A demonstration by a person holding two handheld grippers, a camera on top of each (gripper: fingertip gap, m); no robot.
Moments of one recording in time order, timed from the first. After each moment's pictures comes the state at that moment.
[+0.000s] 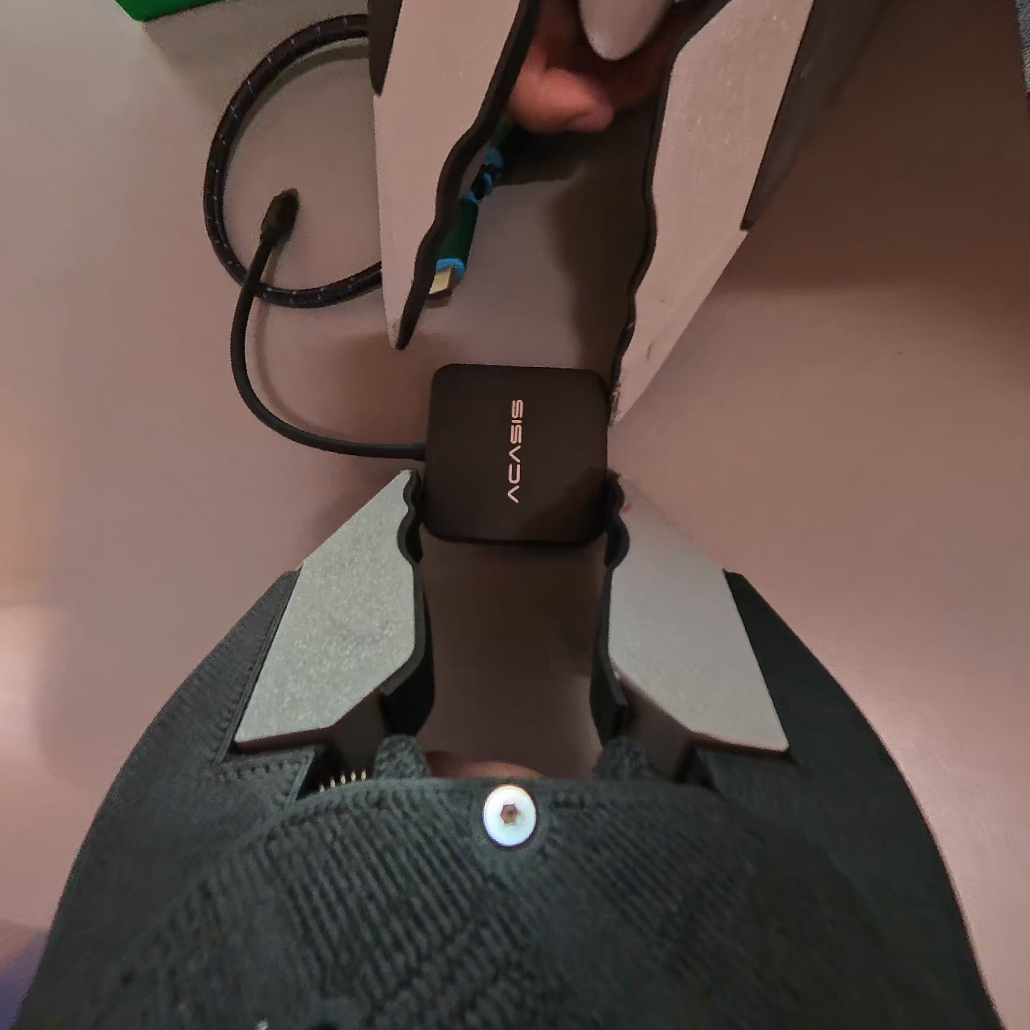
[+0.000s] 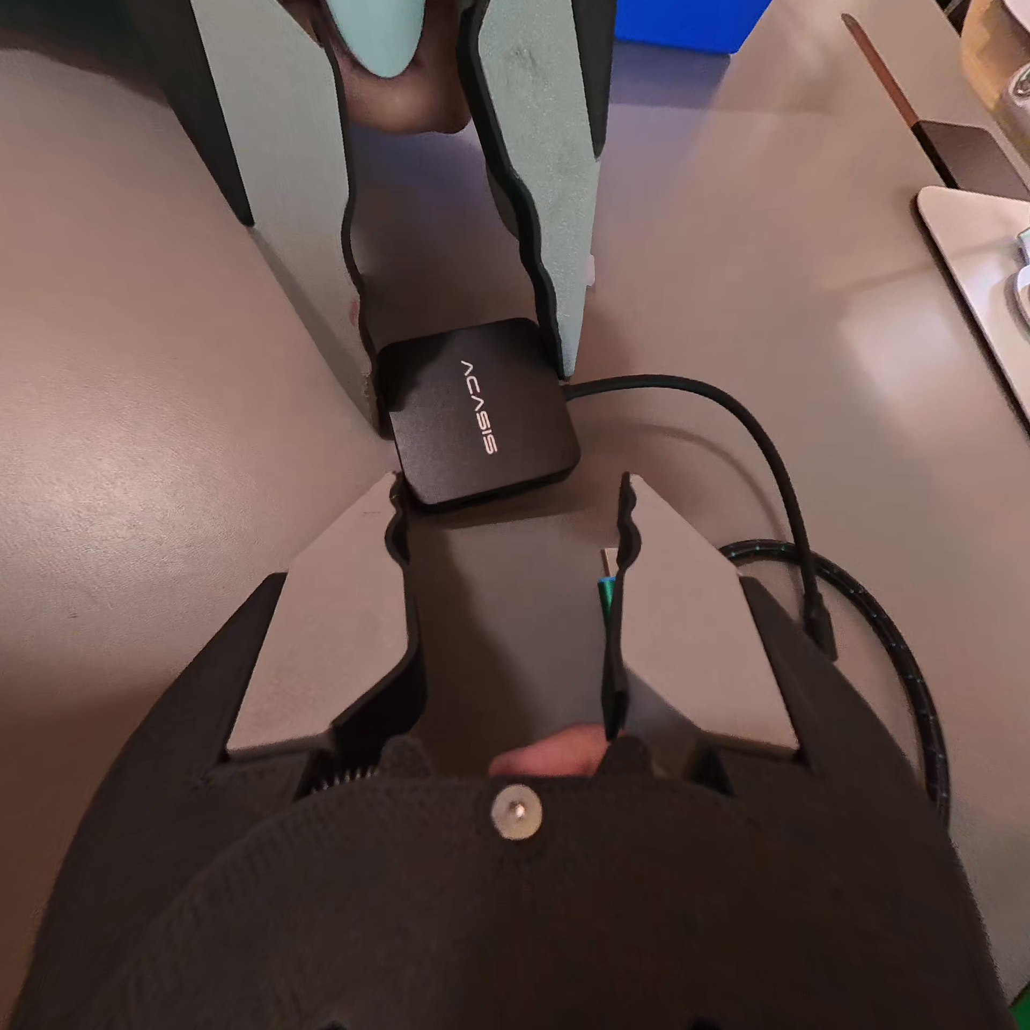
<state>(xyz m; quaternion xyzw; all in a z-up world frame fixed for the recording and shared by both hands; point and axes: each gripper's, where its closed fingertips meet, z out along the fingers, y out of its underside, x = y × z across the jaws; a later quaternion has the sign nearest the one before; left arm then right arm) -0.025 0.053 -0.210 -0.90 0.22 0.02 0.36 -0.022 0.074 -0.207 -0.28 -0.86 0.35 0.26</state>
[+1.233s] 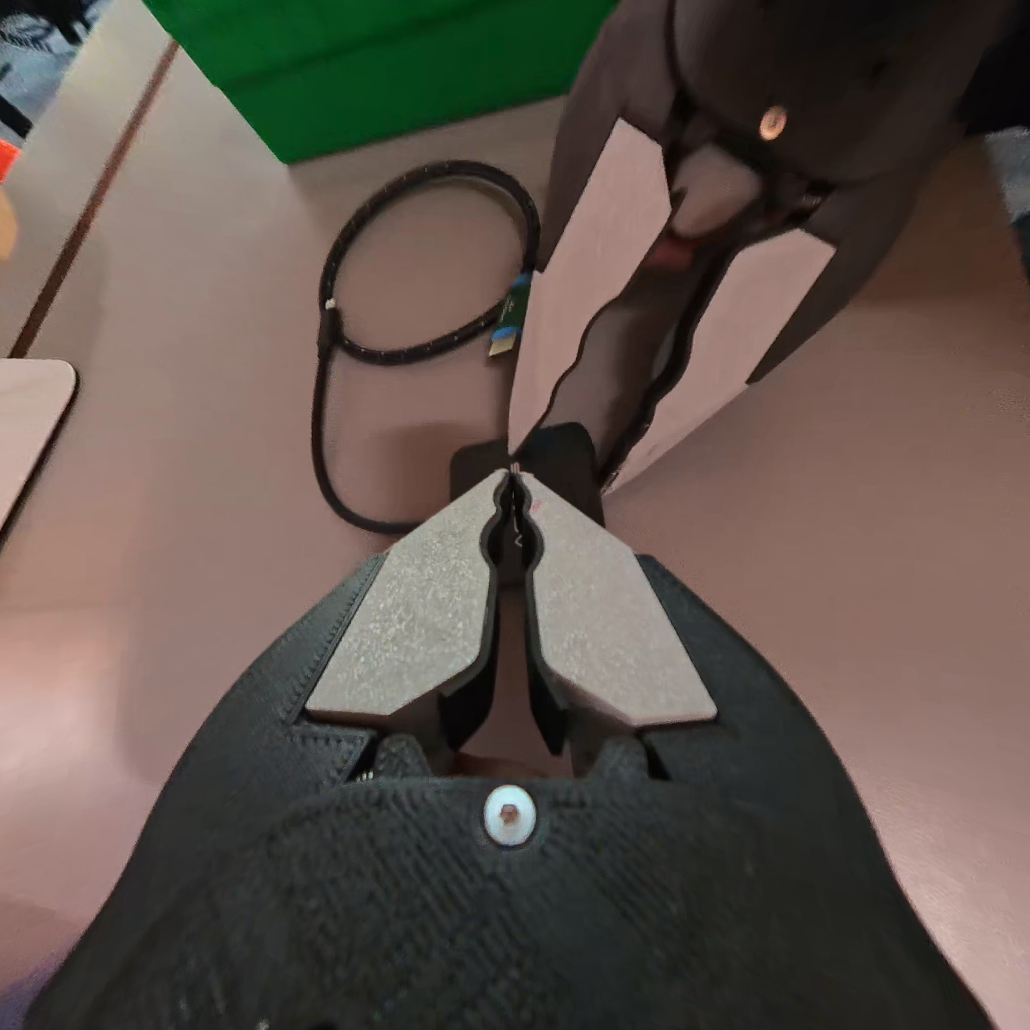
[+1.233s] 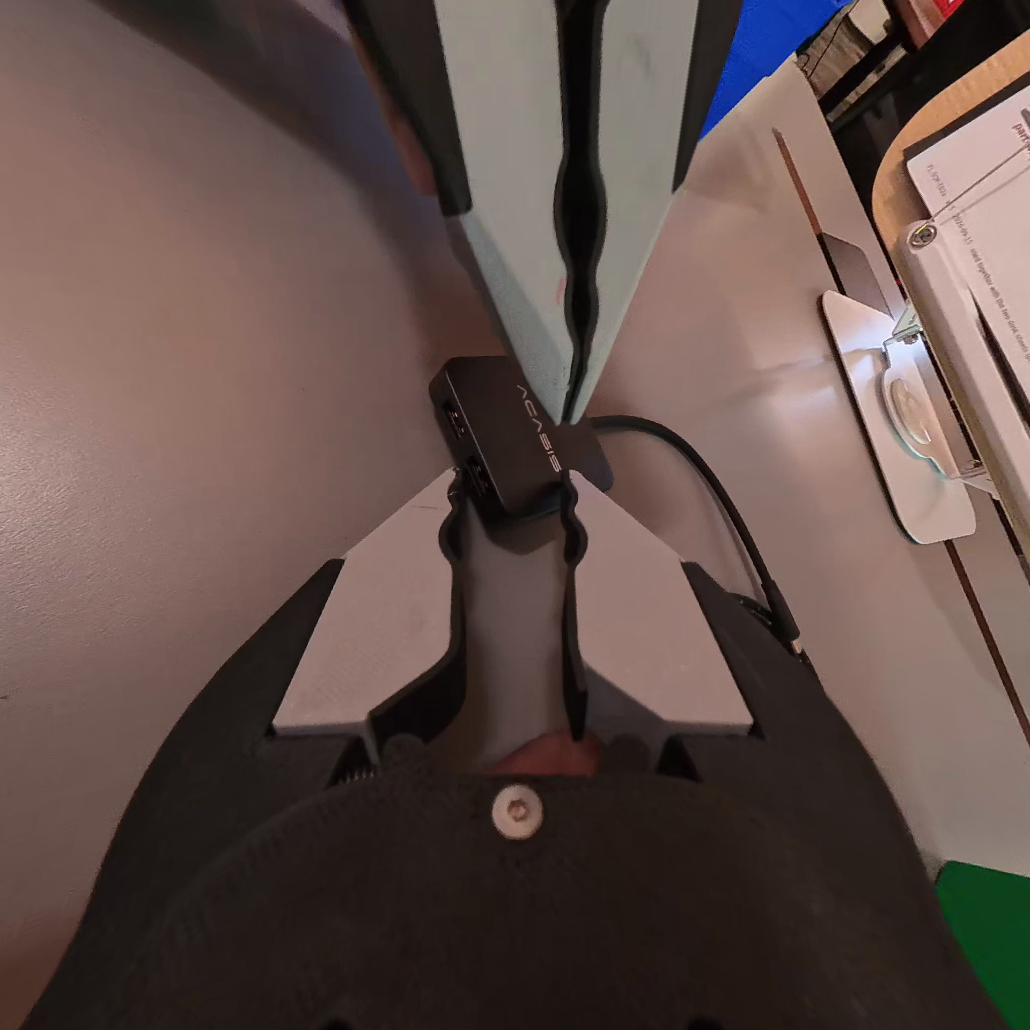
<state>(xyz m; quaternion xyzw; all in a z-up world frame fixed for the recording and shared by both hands) -0.038 0.060 -0.183 -0.87 0.21 0.04 0.44 -0.031 0.056 -0.205 -0.22 -0.85 0.30 0.36</state>
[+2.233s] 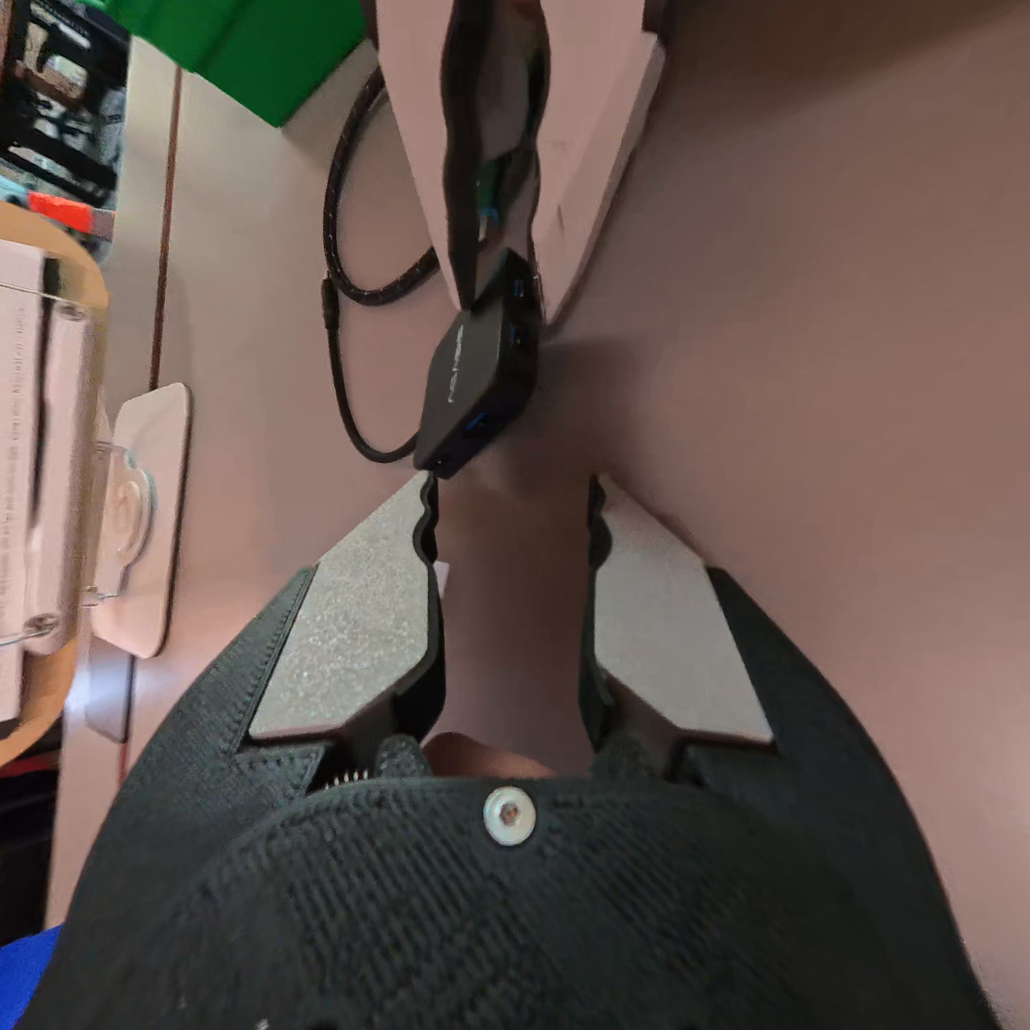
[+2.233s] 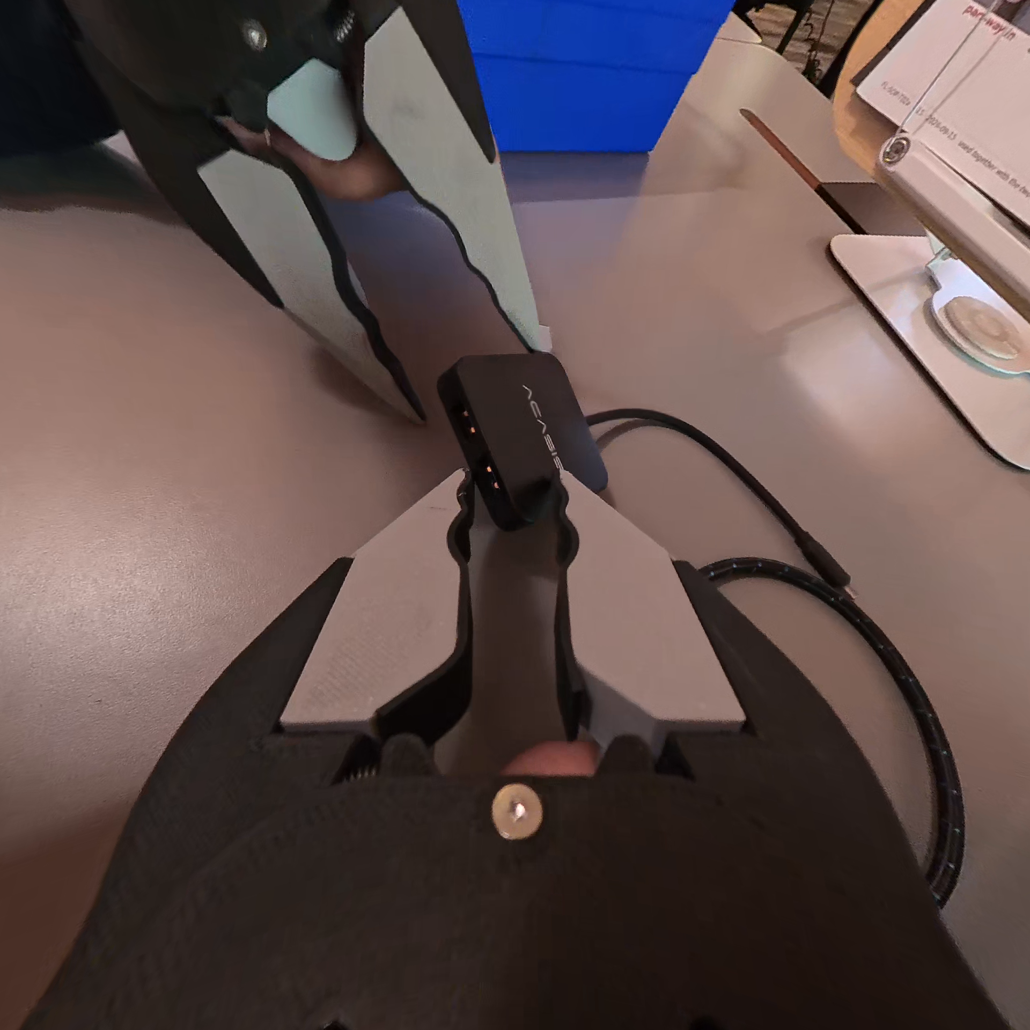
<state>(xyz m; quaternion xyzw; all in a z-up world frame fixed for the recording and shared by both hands) -0.054 0.035 -0.202 -0.85 0.31 0.18 0.38 -0.032 0.069 -0.184 -0.31 -0.81 0.40 0.29</state>
